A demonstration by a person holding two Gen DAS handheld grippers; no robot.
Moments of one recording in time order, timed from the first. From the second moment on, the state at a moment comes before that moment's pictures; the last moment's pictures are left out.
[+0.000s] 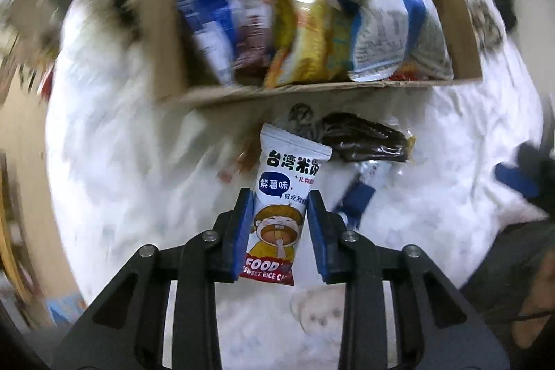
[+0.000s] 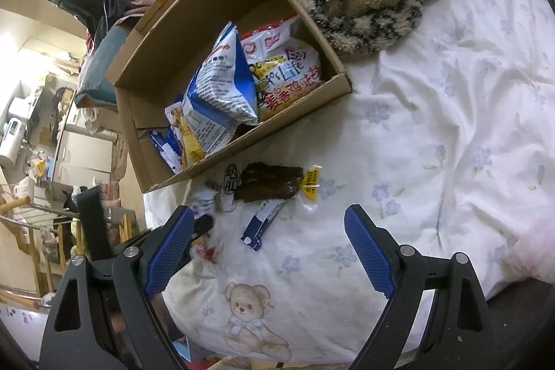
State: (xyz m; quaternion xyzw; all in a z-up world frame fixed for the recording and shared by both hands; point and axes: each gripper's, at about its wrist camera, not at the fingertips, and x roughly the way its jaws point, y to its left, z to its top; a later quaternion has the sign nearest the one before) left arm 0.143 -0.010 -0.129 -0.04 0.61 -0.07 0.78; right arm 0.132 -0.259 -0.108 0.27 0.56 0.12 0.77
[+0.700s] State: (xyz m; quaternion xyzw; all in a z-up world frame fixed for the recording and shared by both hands) left arm 0.112 0.047 -0.076 -0.08 0.55 0.01 0.83; right arm 0.159 -0.146 -0.185 0.13 0.67 0.07 0.72
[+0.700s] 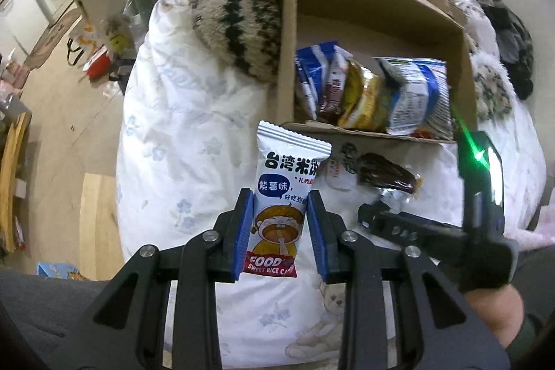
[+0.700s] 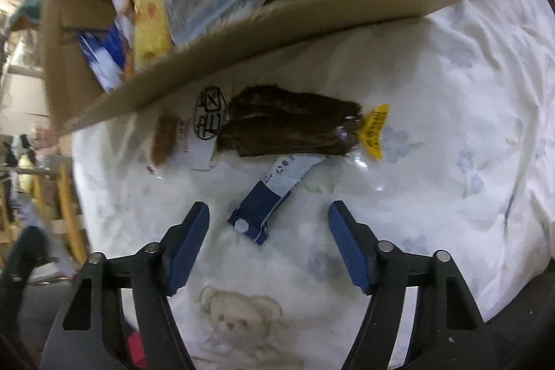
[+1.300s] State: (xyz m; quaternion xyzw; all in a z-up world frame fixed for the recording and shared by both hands) left arm 0.117 0.037 -0.082 -0.08 0.56 0.00 0.83; right arm 0.116 -0.171 -0.173 0.11 0.70 0.14 0.69
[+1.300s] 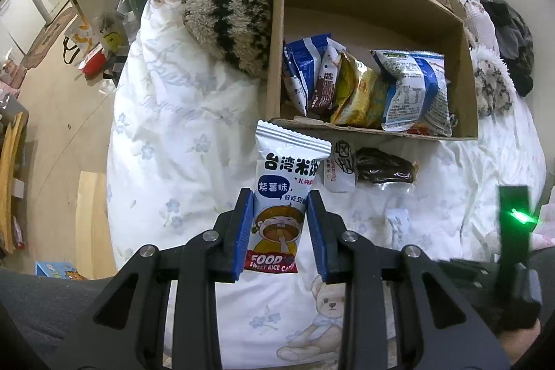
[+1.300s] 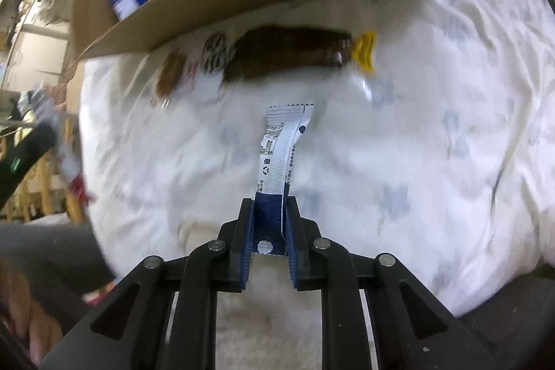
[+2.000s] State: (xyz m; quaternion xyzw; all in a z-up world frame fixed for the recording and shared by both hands) left arm 0.108 0.037 -0.071 -0.09 0.52 0.00 0.85; right arm 0.087 -0.187 -0.072 0.12 0.55 0.22 0.80
